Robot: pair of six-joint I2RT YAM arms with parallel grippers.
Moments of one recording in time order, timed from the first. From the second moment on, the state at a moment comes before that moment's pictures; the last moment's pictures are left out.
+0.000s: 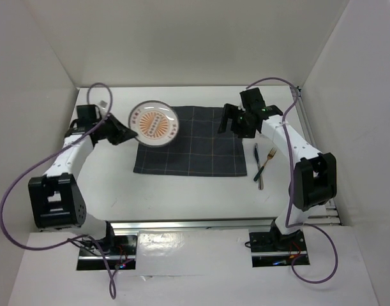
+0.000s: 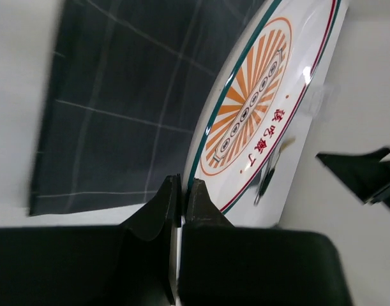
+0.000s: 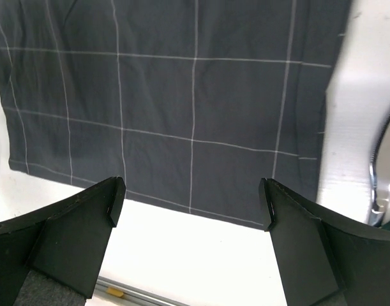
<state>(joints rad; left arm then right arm) 0.18 1.46 1.10 -0.41 0.59 -0.69 0.29 1.66 1.41 -0.65 -0.11 0.46</state>
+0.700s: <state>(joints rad) -0.18 2.05 1.36 -0.25 0.60 -0.77 0.20 1.54 1.41 -0.71 -0.06 0.47</state>
